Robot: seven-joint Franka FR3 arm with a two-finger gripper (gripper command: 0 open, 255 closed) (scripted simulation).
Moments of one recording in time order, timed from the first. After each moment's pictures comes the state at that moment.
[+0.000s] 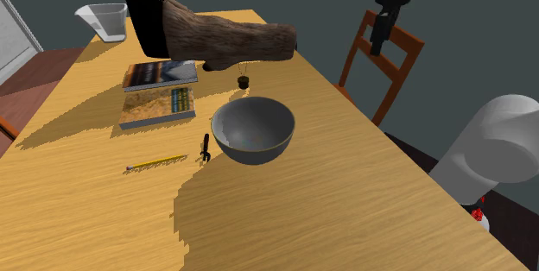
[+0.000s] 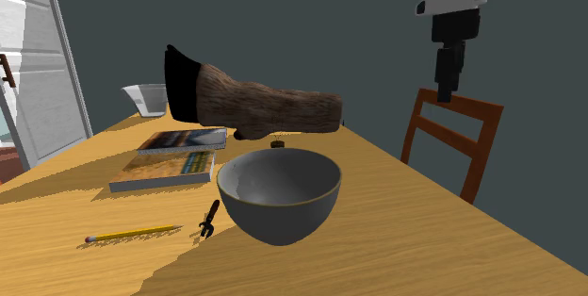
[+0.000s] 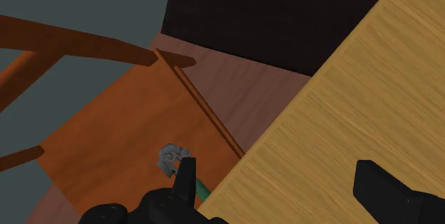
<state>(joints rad) 0.02 -0.74 0.05 -2.36 -0.12 1.58 -0.17</state>
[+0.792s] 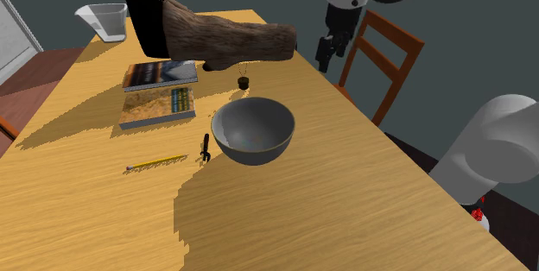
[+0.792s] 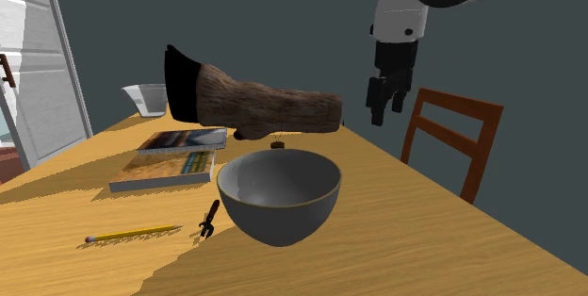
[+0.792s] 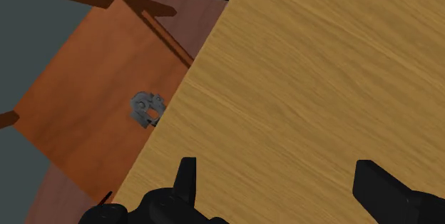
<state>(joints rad) 0.04 -0.56 0.21 -2.38 -0.06 1.89 0.11</state>
